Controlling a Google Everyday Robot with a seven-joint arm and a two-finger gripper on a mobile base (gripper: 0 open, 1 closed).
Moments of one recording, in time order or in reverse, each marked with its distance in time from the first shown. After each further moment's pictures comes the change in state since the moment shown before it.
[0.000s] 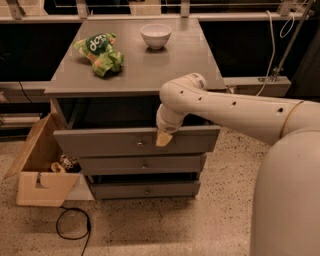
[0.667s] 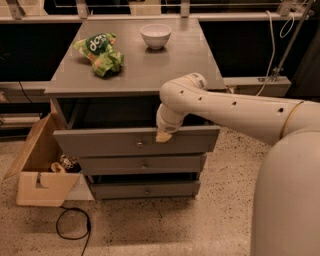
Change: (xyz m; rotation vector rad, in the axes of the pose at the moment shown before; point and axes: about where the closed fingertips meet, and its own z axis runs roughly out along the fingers) arm 0.000 0.000 0.000 0.000 0.000 0.000
